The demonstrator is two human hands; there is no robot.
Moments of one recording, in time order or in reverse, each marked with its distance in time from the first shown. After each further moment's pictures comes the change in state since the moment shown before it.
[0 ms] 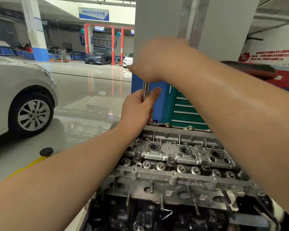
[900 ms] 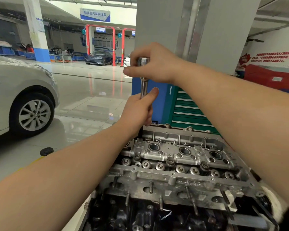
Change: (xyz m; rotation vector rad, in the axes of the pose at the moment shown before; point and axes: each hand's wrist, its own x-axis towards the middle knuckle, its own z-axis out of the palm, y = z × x) left_hand 0.001 0.004 -0.002 -0.179 -0.141 -0.212; right_hand -0.003 0.016 0.018 0.889 -0.034 -0.309
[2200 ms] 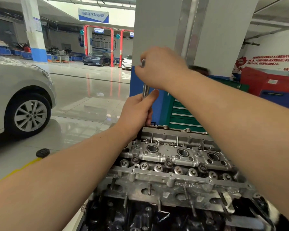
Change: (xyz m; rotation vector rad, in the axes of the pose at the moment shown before) left_hand 0.003 -0.004 0.000 0.059 0.029 0.062; right_hand -0.001 0.002 0.007 -0.494 0.203 0.215
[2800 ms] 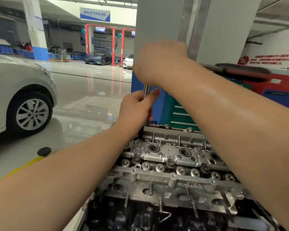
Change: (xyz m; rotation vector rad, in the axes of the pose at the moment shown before) left_hand -0.002 0.001 -0.003 0.048 0.089 0.074; right_hand 0.006 -0.023 -0.003 -0.376 0.038 0.064
